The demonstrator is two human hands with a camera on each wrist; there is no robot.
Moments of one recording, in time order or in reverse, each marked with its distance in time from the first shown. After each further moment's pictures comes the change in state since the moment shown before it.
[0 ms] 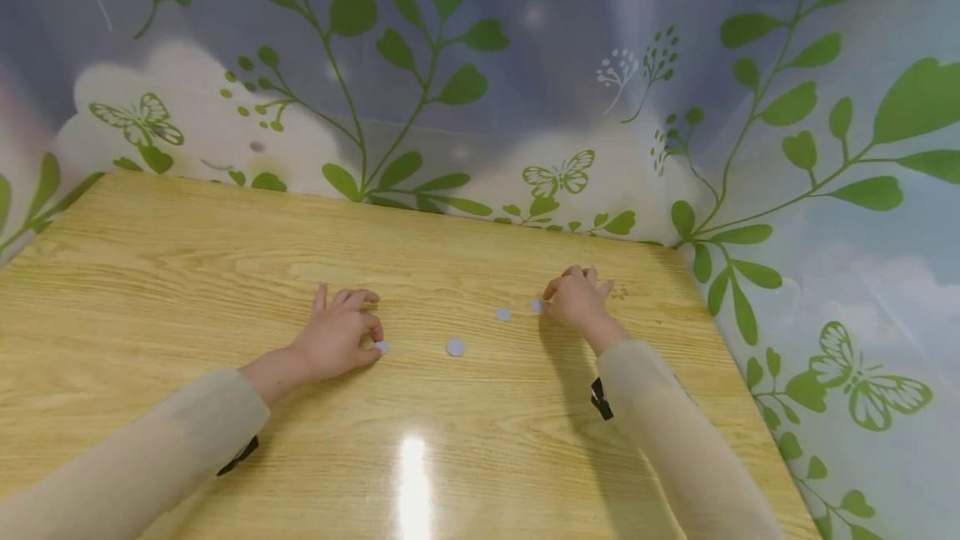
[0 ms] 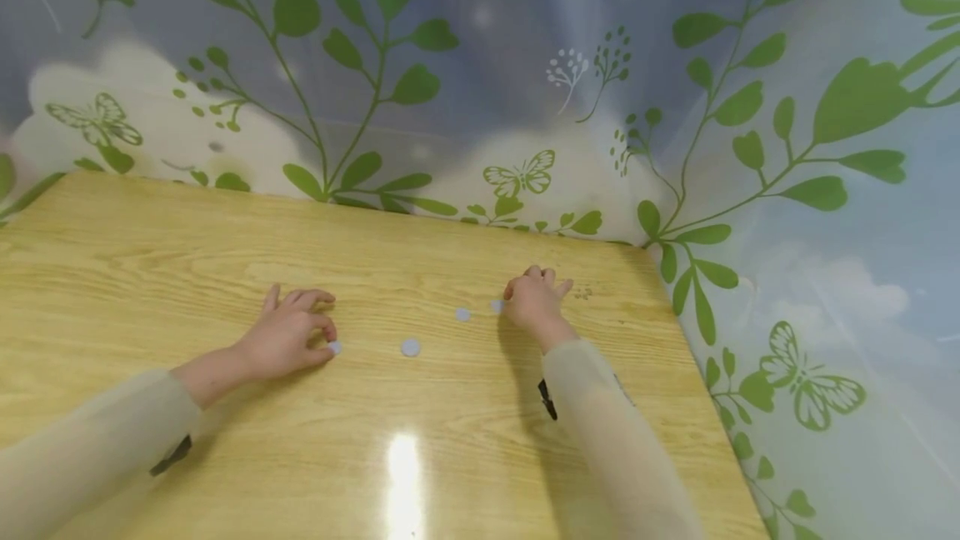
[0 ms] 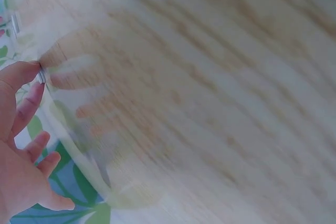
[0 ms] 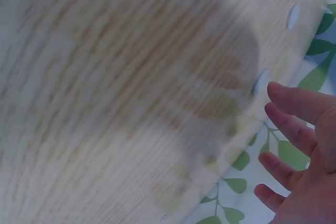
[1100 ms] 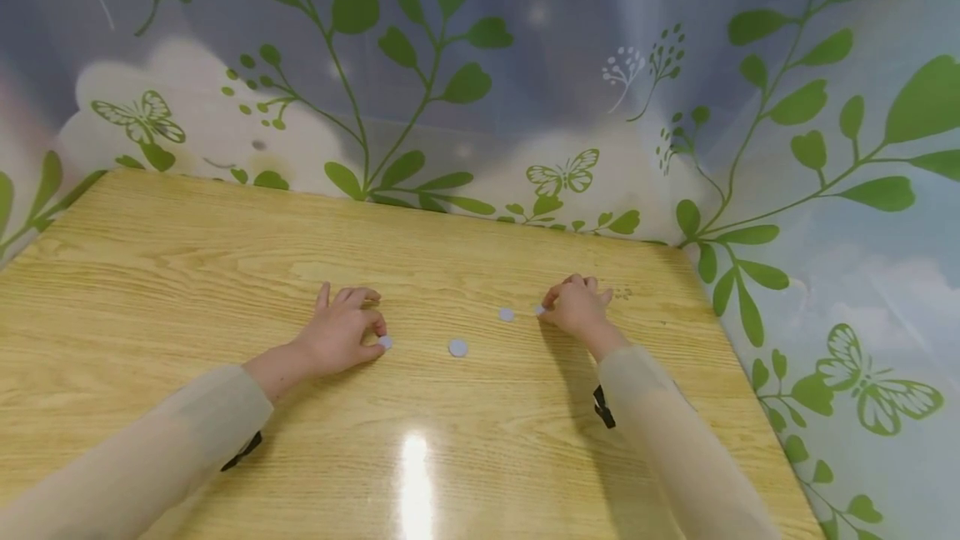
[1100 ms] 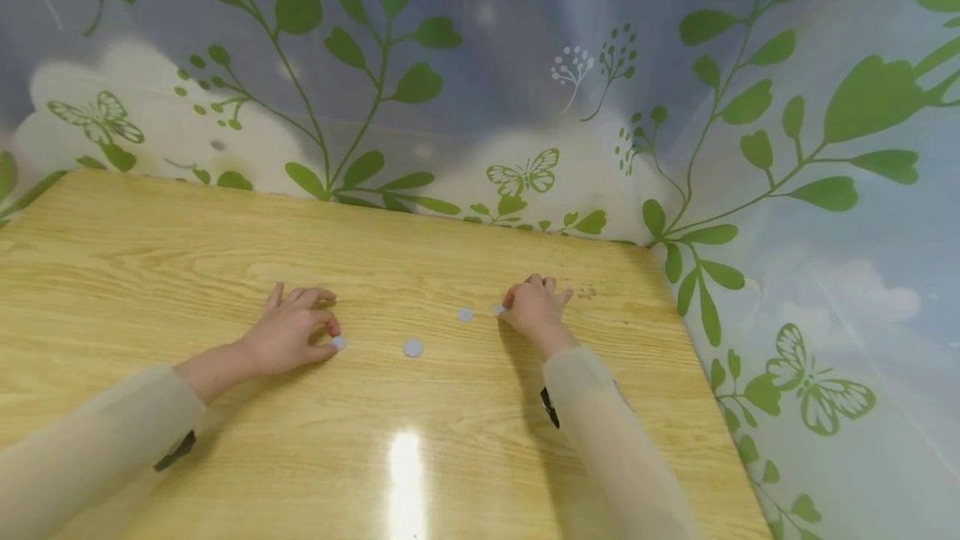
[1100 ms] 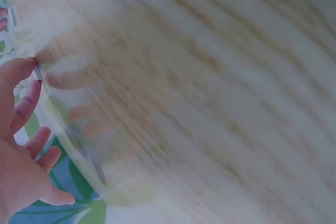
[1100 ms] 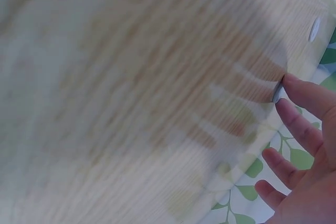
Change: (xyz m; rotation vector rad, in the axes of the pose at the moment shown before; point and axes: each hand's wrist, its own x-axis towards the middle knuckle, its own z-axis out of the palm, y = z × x) left_hand 0.005 -0.006 0.002 -0.020 -0.024 -0.023; right_hand 0.003 0.004 0.016 0.052 -0.012 0.008
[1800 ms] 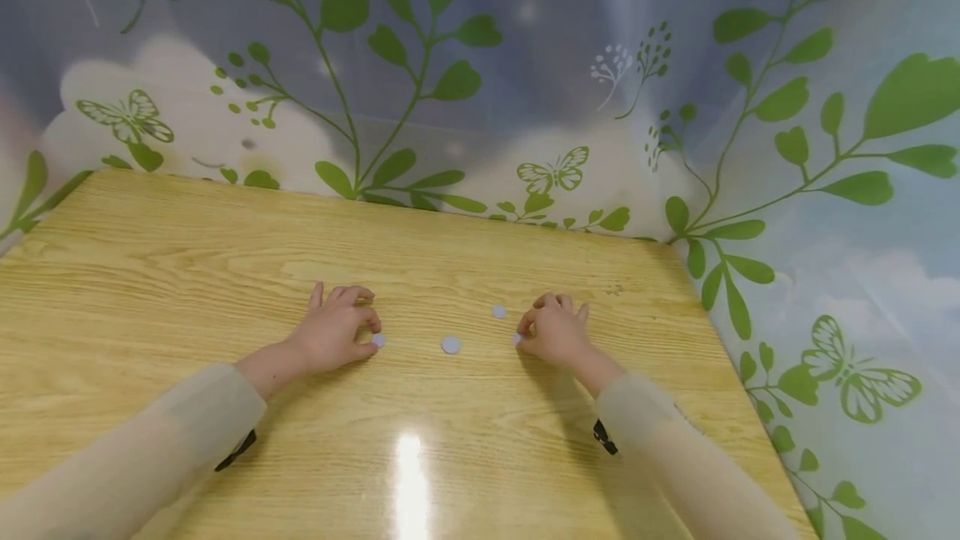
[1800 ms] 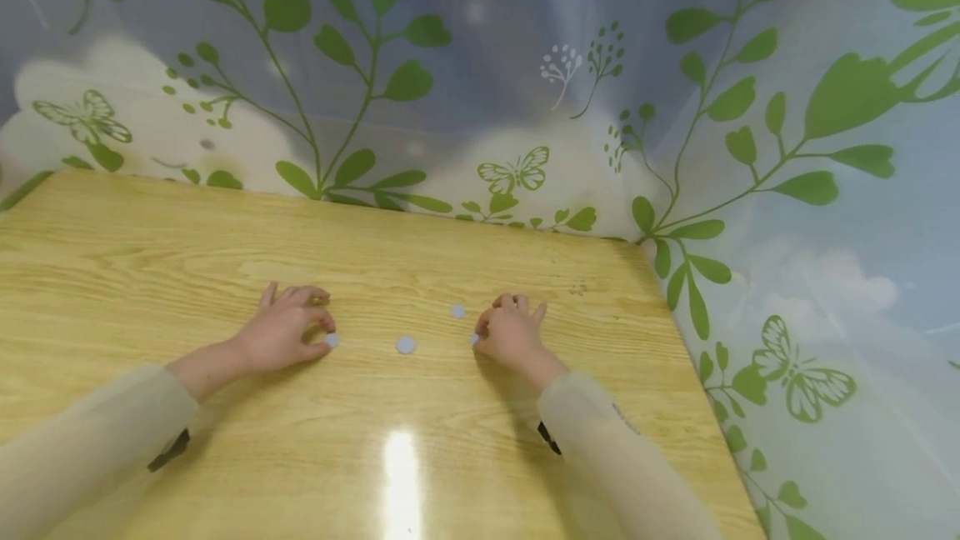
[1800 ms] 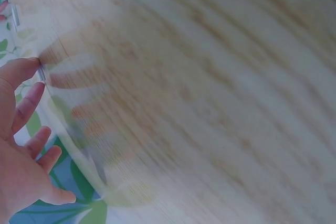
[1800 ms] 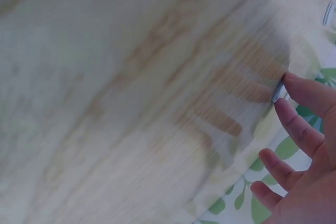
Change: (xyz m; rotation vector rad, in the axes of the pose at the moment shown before) left_hand 0.001 0.003 -0.001 0.001 0.006 0.013; right_hand -0.042 -0.018 0.013 0.008 0.014 -0.147
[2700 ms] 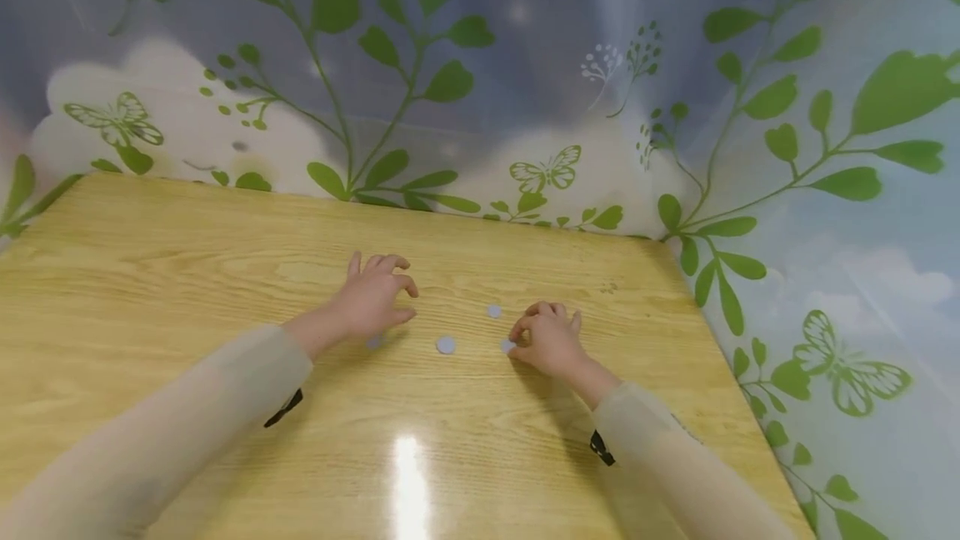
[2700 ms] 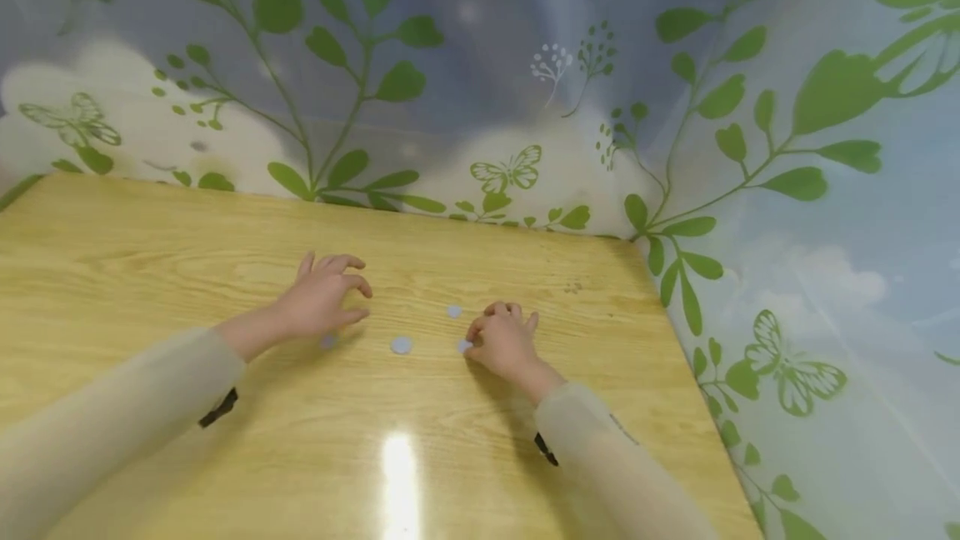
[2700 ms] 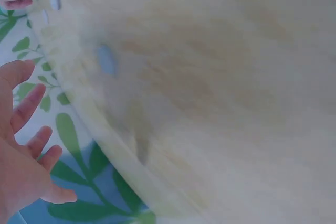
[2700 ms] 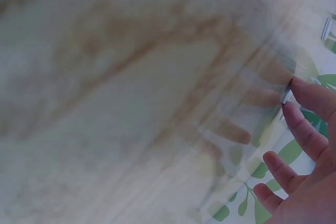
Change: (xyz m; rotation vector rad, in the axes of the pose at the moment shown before) left_hand 0.051 0.037 -0.017 -0.013 -0.029 0.030; right_hand -0.010 0.001 0.009 0.087 0.029 0.007
